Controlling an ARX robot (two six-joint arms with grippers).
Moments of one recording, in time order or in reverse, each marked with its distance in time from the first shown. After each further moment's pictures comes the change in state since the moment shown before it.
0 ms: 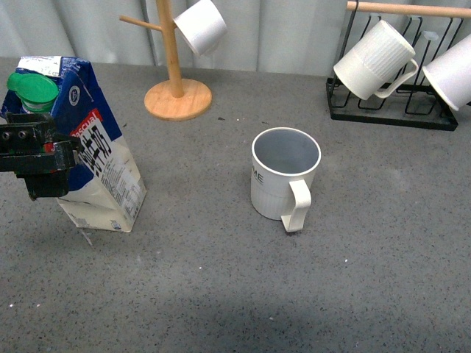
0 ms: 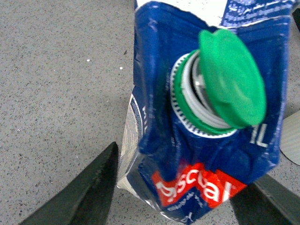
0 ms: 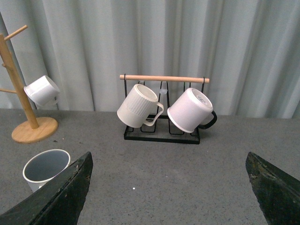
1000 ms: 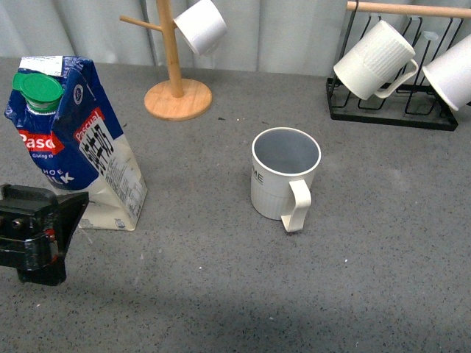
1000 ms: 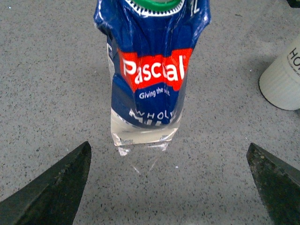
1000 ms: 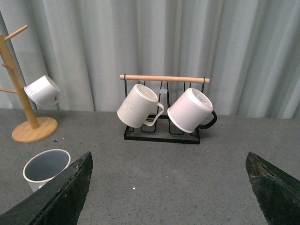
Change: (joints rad) left arm -0.067 -0.160 -0.177 -0.012 -0.010 0.077; right arm 0.000 0.000 0.000 0.000 0.000 0.000
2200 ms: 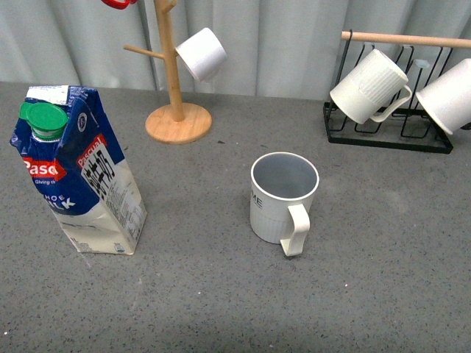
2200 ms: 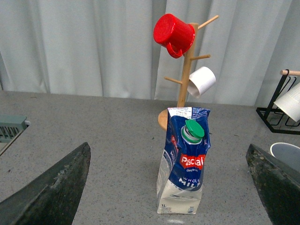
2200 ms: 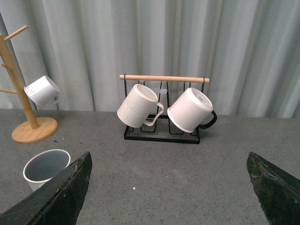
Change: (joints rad) left arm 0.214 -1.452 -0.163 -0.780 0.064 0.047; right arm 0.000 0.001 0.000 0.000 0.000 0.000
